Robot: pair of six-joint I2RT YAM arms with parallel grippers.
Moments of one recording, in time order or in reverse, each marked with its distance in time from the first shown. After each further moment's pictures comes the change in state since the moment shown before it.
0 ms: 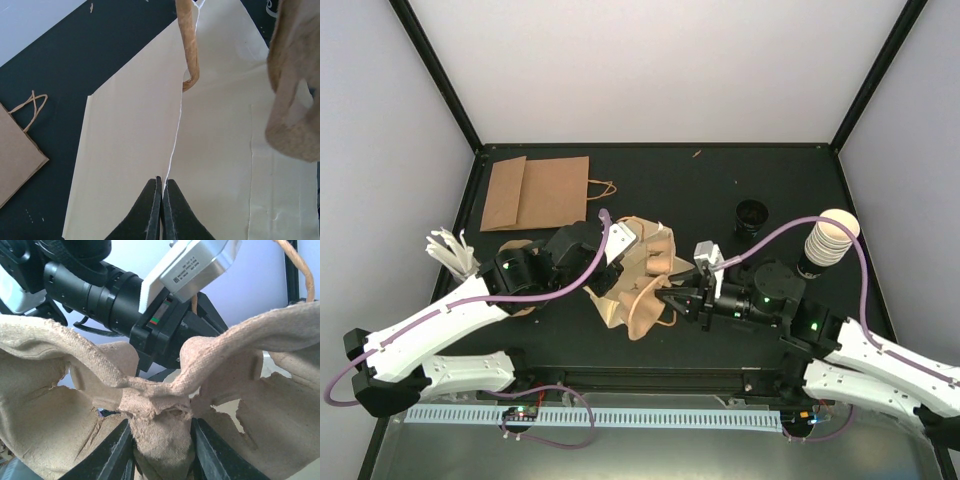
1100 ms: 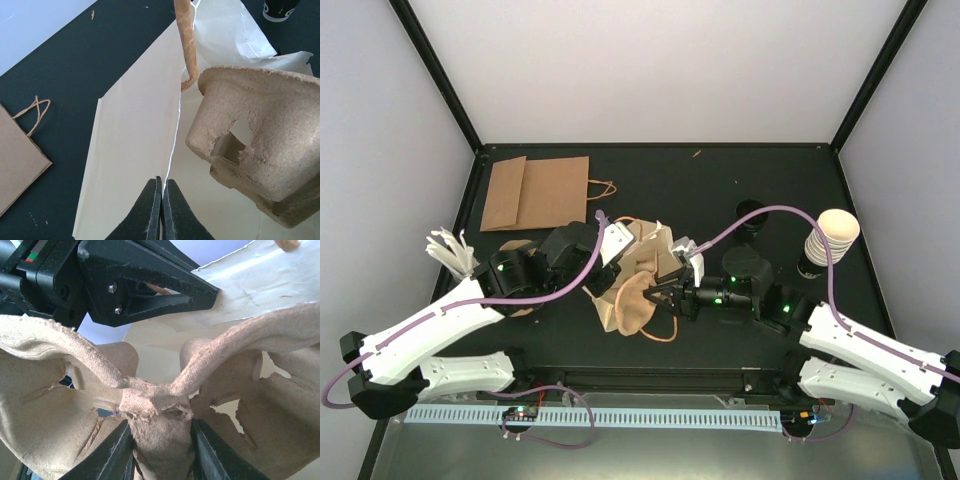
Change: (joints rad) left arm 0.000 -0.021 0.000 0.001 0.002 0.019; right arm -0.103 0.190 0.012 -0.026 -0.173 0.145
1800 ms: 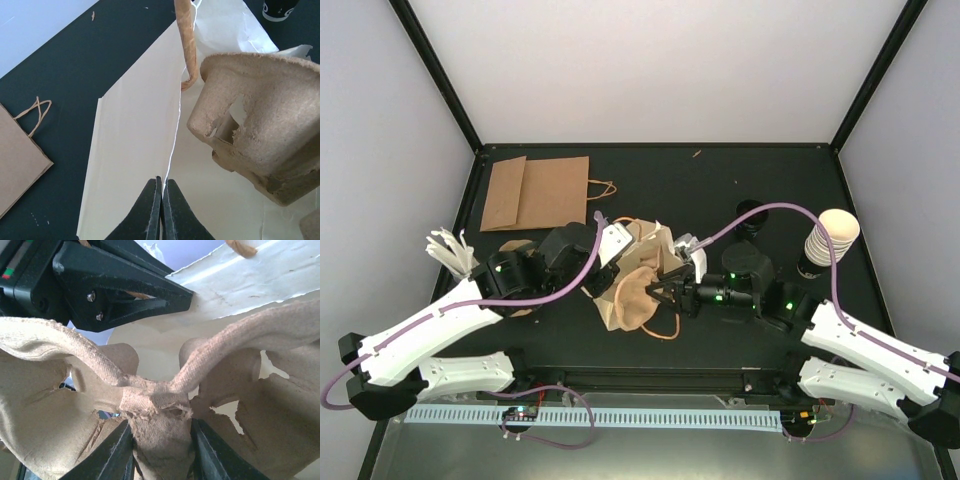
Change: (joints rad) left arm 0.000 -0.009 -0.003 0.000 0.000 0.008; right arm -0.005 0.004 0.042 -0.083 0.039 0.019
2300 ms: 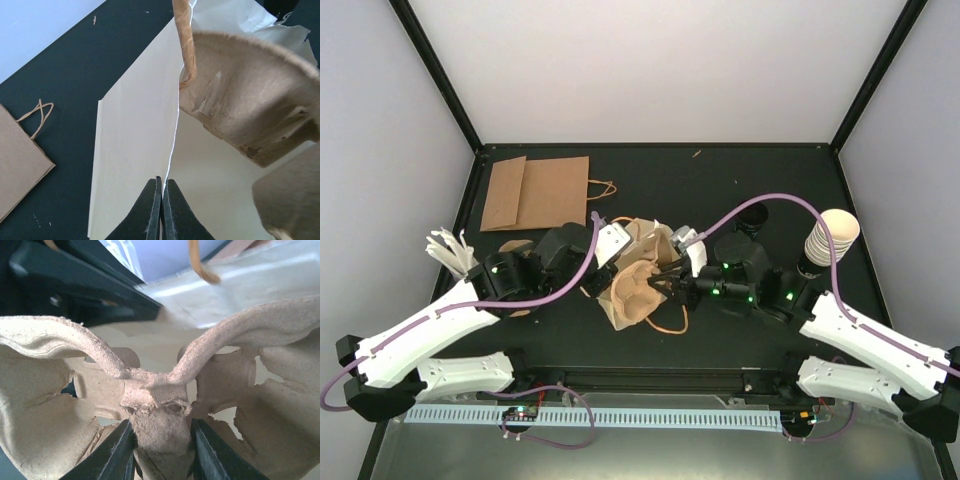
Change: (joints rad) left arm 0.000 -0.010 -0.001 -0.001 0.000 0.005; right arm 0.000 0.047 0.136 -0.167 0.105 -0.144
